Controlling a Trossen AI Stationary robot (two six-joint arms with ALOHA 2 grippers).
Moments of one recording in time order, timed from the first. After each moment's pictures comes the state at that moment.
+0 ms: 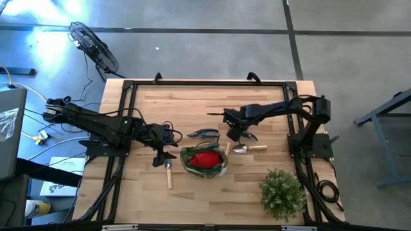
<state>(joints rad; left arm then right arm) -0.19 1.06 0.75 -0.42 0.03 -0.27 -0.20 1.74 1.01 -0.65 0.23 0.42</state>
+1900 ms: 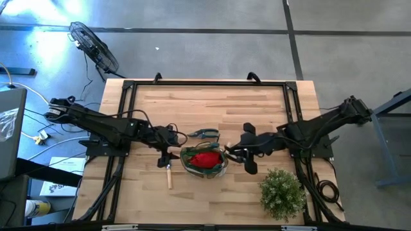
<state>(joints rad) -0.19 1.15 0.75 -0.35 0.01 -0.28 0.36 1.23 1.02 -0.34 0.25 0.34</state>
